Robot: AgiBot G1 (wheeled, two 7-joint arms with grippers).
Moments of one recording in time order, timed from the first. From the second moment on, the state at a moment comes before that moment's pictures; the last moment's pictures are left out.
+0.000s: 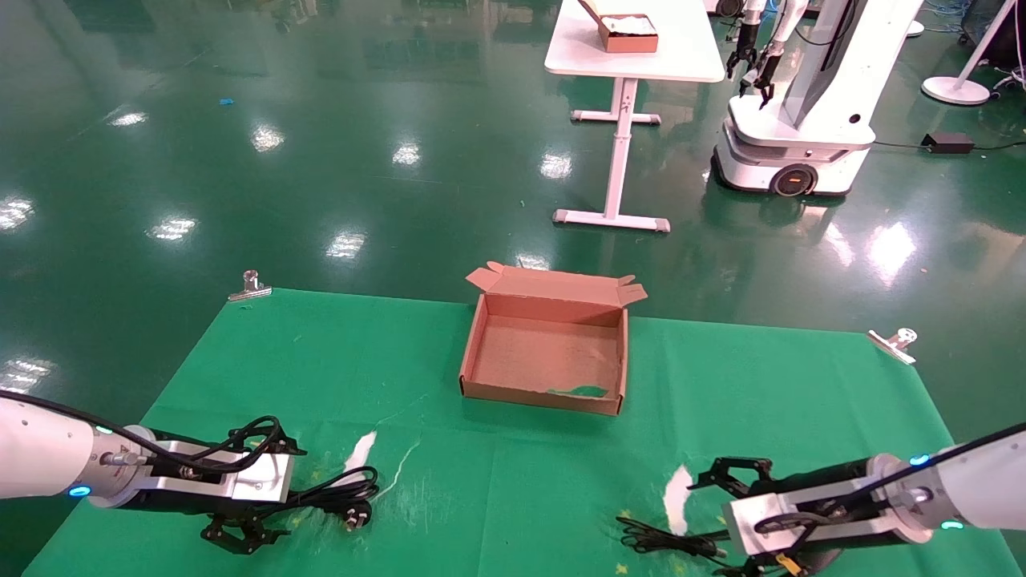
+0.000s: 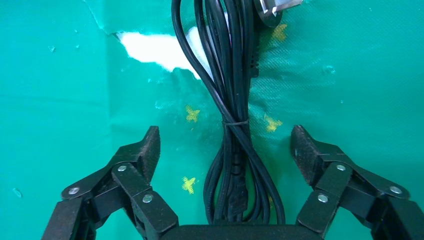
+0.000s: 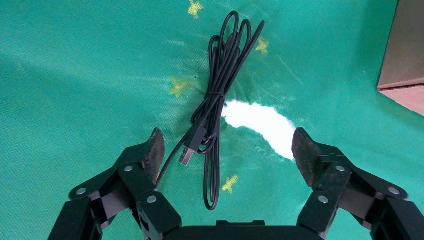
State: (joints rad) left arm -1.70 1.09 0.70 -0.01 1.79 1.15 0.77; right arm 1.63 -1.08 -0.72 0.00 -1.61 -1.30 -0.96
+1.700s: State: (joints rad) left arm -1.81 1.02 0.63 0.04 1.69 1.35 0.67; right arm 1.71 -1.01 -0.64 -0.01 -1.50 -1.42 -0.95
